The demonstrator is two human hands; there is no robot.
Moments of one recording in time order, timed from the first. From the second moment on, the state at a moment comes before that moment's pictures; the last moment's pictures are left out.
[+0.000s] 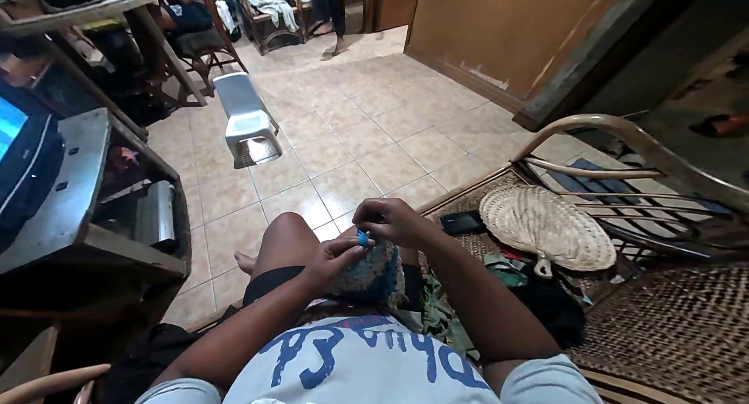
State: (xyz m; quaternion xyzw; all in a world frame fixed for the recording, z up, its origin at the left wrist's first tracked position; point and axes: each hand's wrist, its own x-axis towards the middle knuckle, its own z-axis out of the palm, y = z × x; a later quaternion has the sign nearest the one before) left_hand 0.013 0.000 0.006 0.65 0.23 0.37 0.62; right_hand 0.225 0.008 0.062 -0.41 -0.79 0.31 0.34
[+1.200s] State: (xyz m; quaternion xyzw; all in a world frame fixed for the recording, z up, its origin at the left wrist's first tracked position) left_hand 0.011 -0.001 0.007 0.48 0.26 0.40 0.74; right_hand 0.230 0.003 0.007 -0.34 -0.81 0.14 0.45
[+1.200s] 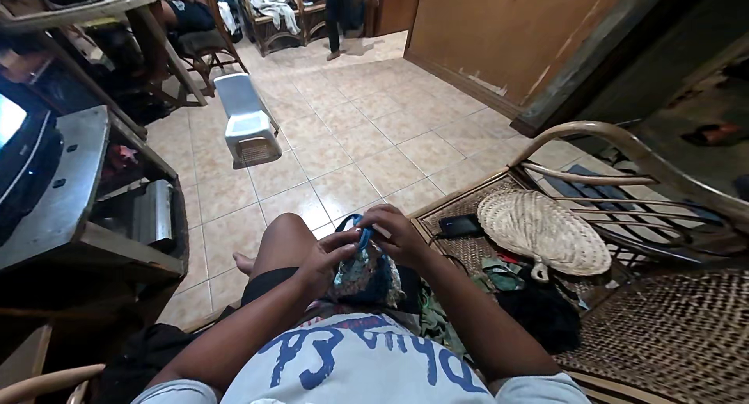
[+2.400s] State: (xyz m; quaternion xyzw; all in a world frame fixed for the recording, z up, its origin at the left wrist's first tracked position) left_hand -0.027 0.058 -0.010 0.51 0.54 0.39 0.54; right_hand 0.227 -0.016 0.018 -0.43 -0.78 0.23 0.39
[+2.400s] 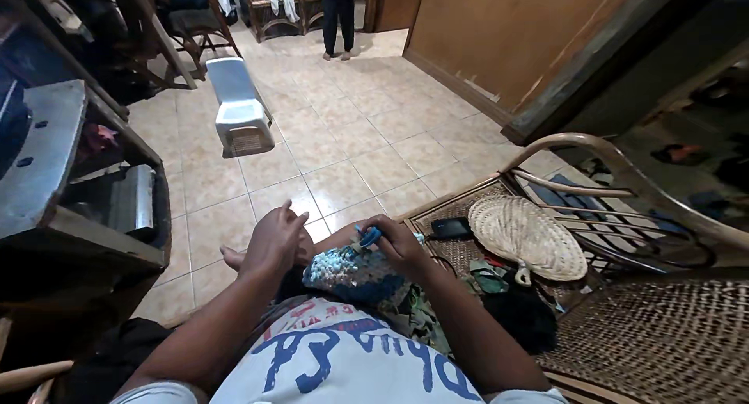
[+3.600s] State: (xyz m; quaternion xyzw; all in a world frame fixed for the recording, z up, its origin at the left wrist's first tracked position) left_hand -0.007 0.006 0.004 0.78 0.22 0.36 0.46; right_hand 0.189 -0.051 0.034 -0.47 -0.67 0.27 0.51
